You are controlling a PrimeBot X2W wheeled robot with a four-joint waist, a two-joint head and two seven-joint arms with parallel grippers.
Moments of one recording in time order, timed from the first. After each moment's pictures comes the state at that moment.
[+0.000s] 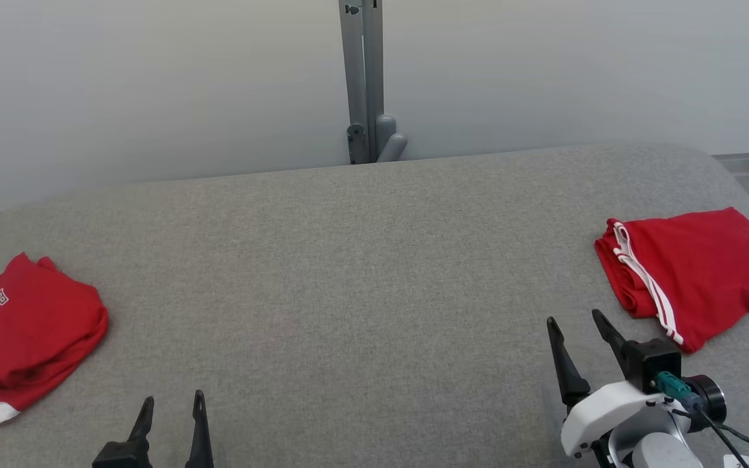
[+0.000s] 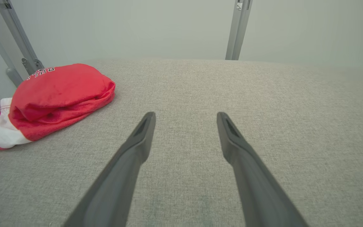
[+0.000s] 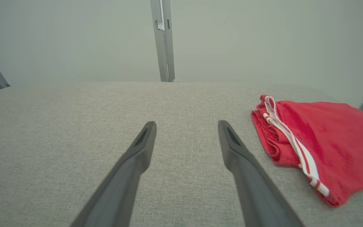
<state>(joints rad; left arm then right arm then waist) 0.08 0.05 -0.01 0.36 -0.15 -0.02 -0.26 -0.13 -0.05 0.05 0.45 0.07 0.13 -0.26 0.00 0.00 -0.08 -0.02</state>
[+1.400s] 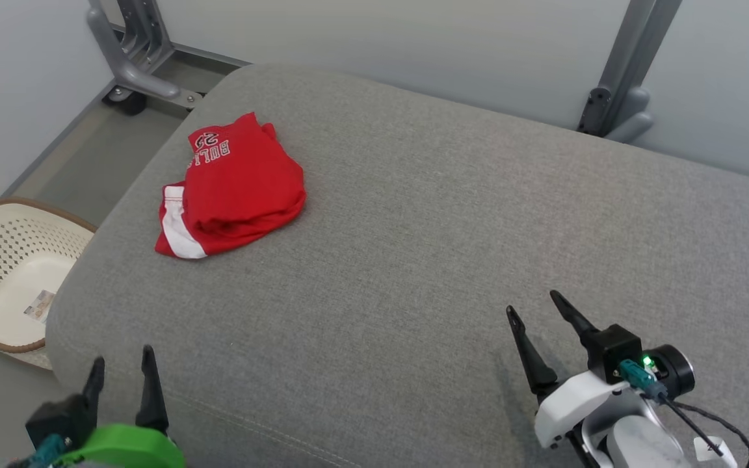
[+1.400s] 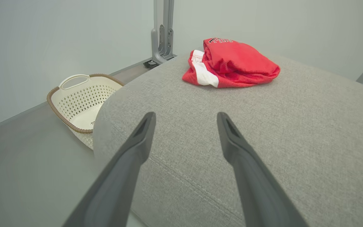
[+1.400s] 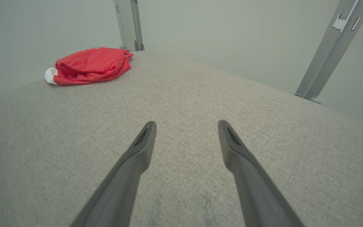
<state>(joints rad) -0.02 0.05 0.13 0.44 -0.20 -0.11 -0.26 -0.16 -0.06 0.18 0.41 0.04 0.13 -0.26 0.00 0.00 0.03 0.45</state>
